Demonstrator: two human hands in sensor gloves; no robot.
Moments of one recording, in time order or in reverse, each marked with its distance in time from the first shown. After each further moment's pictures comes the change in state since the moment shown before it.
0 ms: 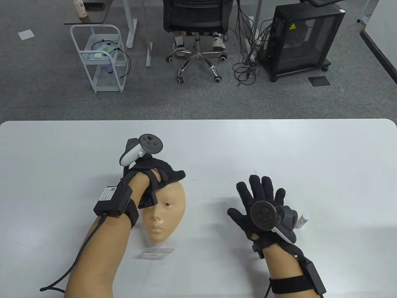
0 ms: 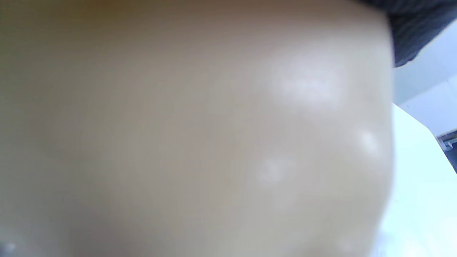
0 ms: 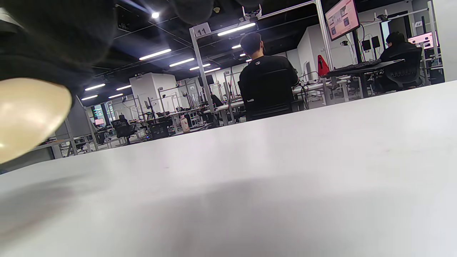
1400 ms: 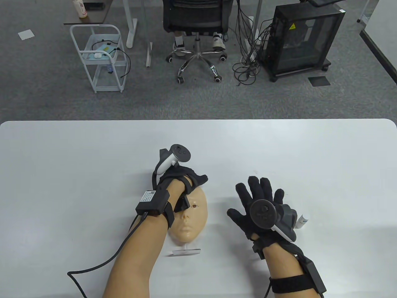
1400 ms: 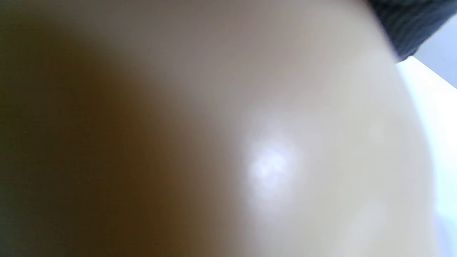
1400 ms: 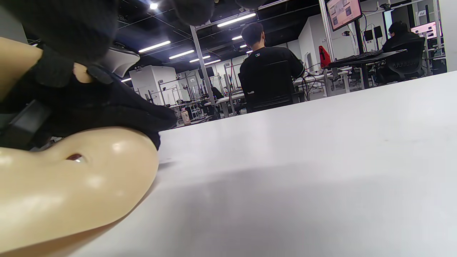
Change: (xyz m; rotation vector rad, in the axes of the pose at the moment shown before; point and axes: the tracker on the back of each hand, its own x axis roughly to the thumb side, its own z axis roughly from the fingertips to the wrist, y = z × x) left_hand 0.018 -0.061 -0.070 0.056 0.116 -0.048; right_hand -0.001 0.002 -0.002 0.040 0.002 -0.007
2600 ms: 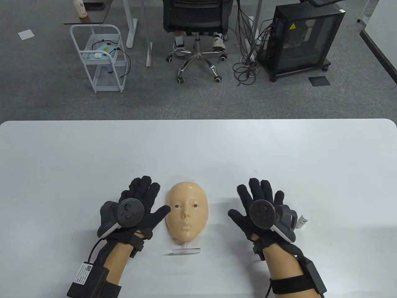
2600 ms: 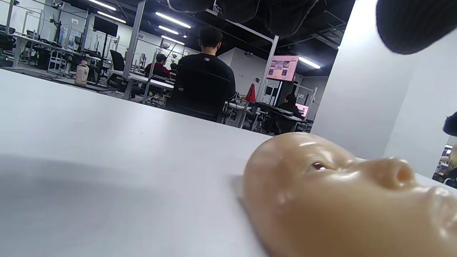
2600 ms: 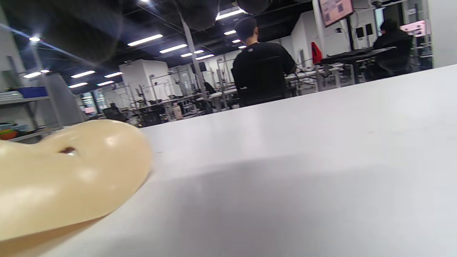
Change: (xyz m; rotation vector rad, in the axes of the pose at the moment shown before) left_hand -0.100 -0.012 0.195 0.648 -0.370 -0.297; right_hand -0.008 0.003 0.000 0.028 0.079 0.021
